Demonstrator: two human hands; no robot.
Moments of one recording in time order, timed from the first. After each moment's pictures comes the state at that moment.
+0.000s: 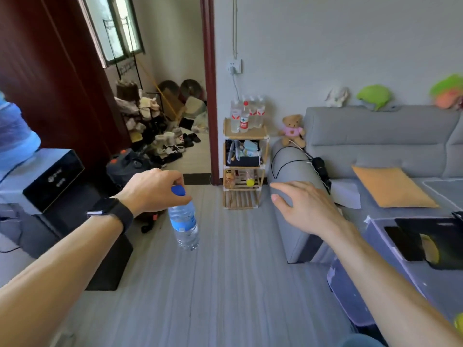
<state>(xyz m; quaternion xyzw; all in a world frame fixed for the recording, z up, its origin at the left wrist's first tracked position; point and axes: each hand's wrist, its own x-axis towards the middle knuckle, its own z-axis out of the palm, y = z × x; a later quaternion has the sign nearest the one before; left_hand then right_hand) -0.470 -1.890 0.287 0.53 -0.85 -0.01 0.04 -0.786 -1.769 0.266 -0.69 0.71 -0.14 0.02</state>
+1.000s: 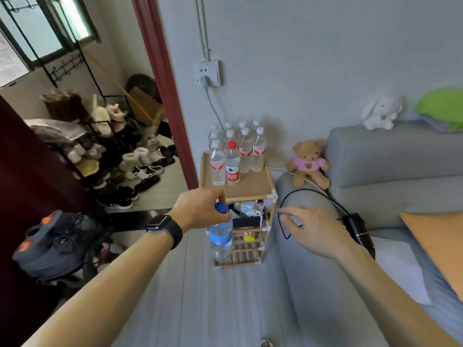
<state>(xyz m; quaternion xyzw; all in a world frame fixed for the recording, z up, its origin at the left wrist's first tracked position) -0.800 -2.516 0.201 0.47 -0.87 -0.11 0.00 -1.051 -2.383 0.181 -0.65 0.73 -0.13 0.17</state>
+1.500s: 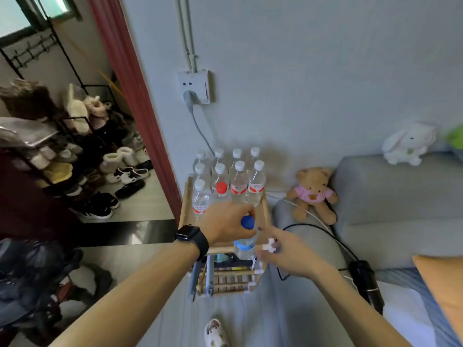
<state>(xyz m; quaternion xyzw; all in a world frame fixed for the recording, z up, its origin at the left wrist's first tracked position) -0.938 -2.704 0.160 0.37 -0.91 -0.18 0.03 -1.118 -2.591 0.133 -0.60 0.69 -0.11 0.38</state>
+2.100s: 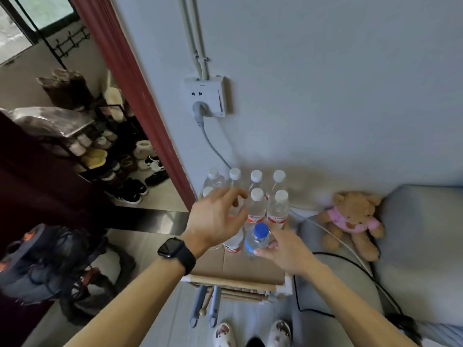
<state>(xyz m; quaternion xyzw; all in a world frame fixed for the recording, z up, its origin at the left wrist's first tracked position) -0.949 -2.801 0.162 0.52 -0.82 -0.09 0.23 -1.149 -2.747 0.097 -0.64 0.61 -0.16 0.44</state>
